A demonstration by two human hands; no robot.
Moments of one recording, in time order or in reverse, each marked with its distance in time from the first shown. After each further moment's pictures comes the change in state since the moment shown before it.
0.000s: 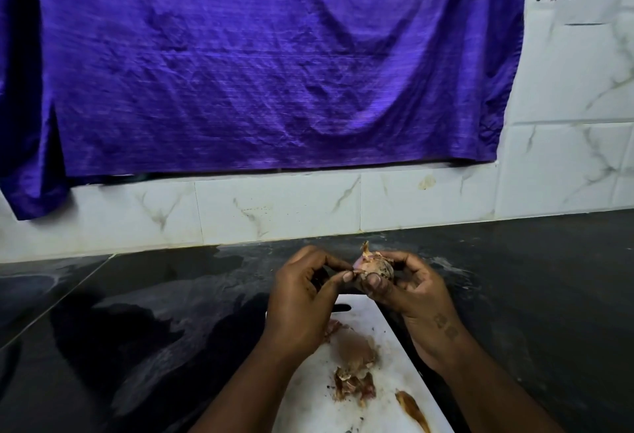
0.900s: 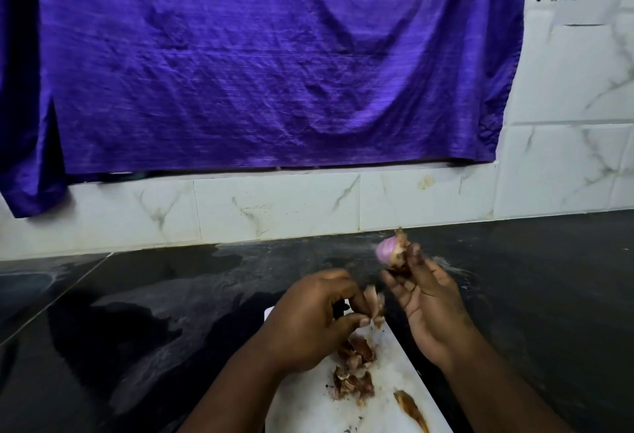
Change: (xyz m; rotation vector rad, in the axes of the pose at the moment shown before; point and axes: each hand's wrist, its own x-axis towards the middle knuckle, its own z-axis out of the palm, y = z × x) left_hand -0.001 -0.012 -0.010 0.280 -0.470 0.185; right_hand 0.005 -0.006 -0.003 0.431 0.197 0.171
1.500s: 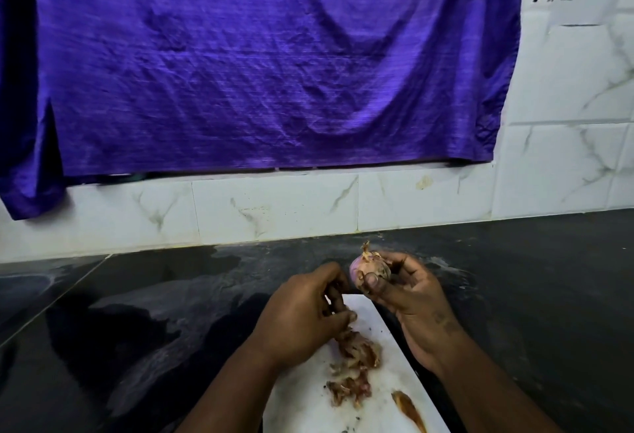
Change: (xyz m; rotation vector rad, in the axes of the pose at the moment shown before) left_hand 0.000 -0.007 0.000 0.051 0.036 -0.219; right_hand -0.005 0.006 0.005 -0.310 -0.120 -0.061
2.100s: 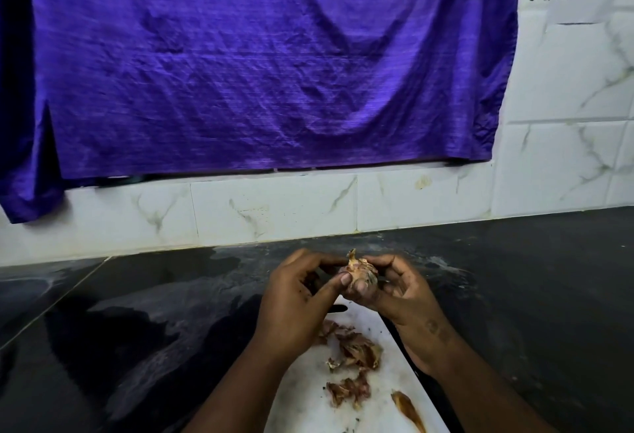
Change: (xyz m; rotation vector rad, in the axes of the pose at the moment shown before) left_hand 0.004 0.008 0.003 -0.290 0.370 -0.002; right_hand -0.003 0.007 -0.001 -0.140 -0.111 -0.047
